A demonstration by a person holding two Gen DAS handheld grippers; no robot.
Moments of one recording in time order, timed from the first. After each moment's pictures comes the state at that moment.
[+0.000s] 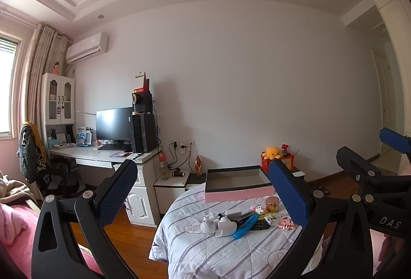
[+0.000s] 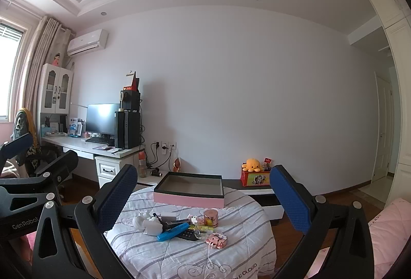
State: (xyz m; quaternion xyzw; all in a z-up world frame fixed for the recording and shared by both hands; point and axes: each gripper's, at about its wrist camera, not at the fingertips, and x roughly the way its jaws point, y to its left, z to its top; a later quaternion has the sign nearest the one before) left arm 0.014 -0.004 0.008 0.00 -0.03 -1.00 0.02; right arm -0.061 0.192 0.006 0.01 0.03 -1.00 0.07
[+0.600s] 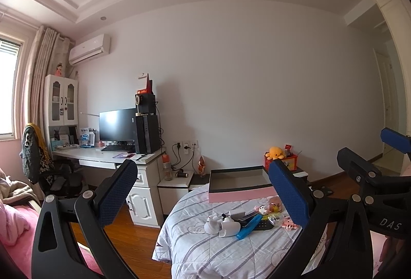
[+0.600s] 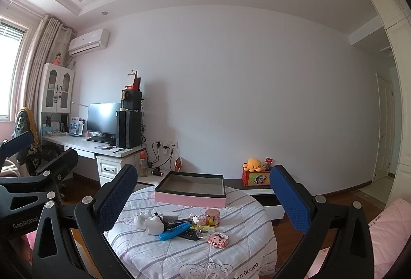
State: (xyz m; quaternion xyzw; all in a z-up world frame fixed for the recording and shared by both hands) left arm 0.015 -0.006 0.005 -0.01 -0.04 -1.00 0.03; right arm -0.059 0.189 0.006 0.01 0.03 -1.00 0.07
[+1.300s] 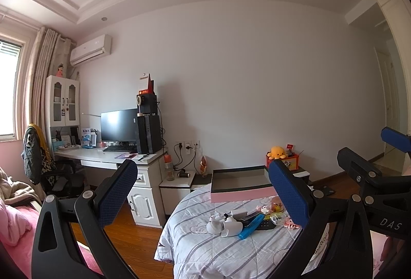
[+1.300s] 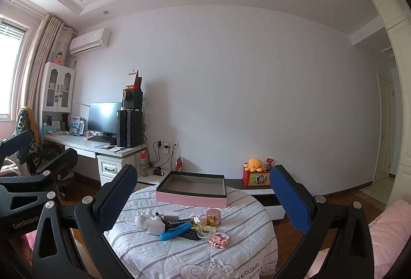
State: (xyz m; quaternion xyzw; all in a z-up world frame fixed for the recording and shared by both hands) left arm 0.016 -0.009 0.003 -0.01 -0.04 -1.00 0.04; right arm -0.056 0.184 0.008 0.01 0.03 -1.00 0.07
